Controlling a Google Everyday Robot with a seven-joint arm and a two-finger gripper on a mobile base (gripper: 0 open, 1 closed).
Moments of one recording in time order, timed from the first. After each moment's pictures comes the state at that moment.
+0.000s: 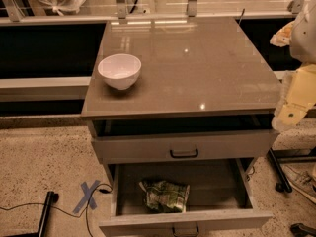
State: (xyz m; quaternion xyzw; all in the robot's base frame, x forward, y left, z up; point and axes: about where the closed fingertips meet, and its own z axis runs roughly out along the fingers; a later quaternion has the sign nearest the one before) arm 0.438 -0.216 0.977 -0.60 0.78 -0.04 0.16
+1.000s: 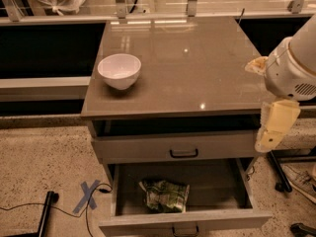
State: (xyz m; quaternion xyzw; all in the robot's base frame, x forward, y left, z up) arm 0.445 -0.199 0.911 -0.66 0.74 -0.01 0.17
